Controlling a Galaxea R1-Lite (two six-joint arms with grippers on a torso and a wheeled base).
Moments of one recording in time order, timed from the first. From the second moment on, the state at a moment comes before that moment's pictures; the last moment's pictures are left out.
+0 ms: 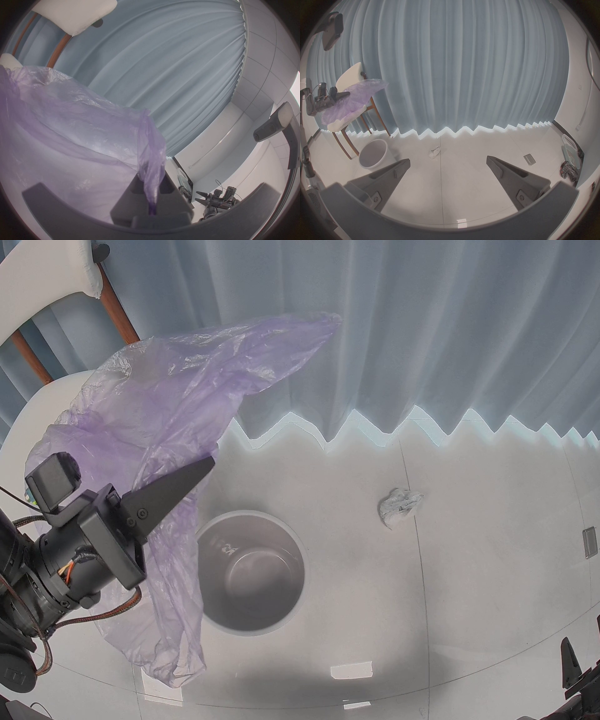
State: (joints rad) left arm -0.61 1.34 -0.41 -1.24 -0.30 -0.45; right arm 0.00 0.02 -0.02 0.00 0.00 0.00
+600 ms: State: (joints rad) left arm -0.74 1.34 -0.41 -1.24 -0.25 -0.45; right arm 0.00 0.02 -0.02 0.00 0.00 0.00
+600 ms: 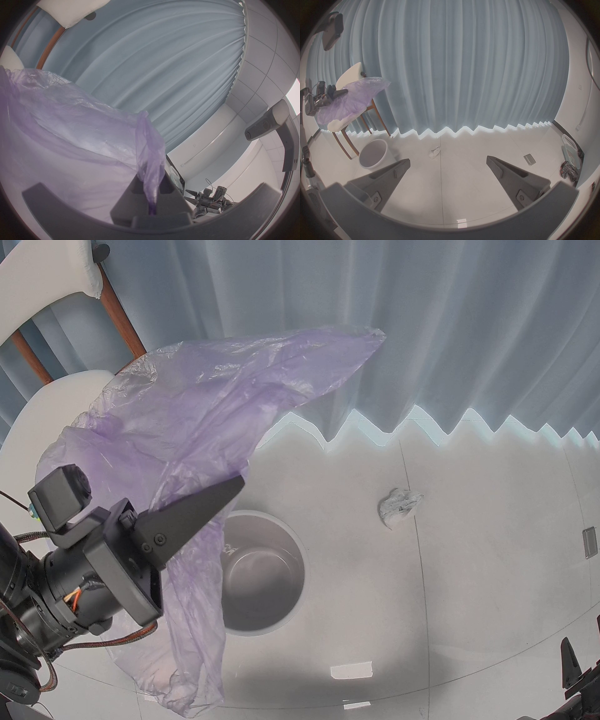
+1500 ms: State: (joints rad) left arm -0.96 1.36 -0.35 -1.25 -0.20 -0.45; right arm 0.00 0.02 -0.02 0.00 0.00 0.00
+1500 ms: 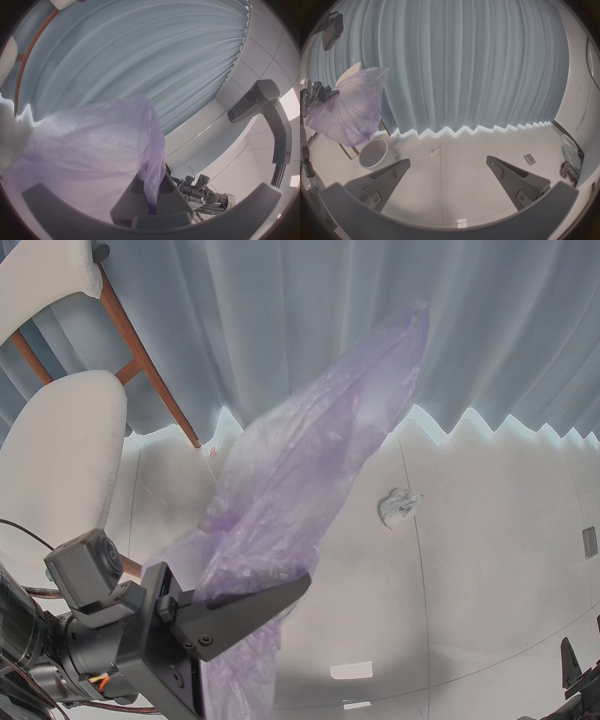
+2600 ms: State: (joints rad) left arm -0.42 1.52 -0.30 -1.35 -0.27 -0.21; right arm 0.00 0.02 -0.02 0.00 0.00 0.00
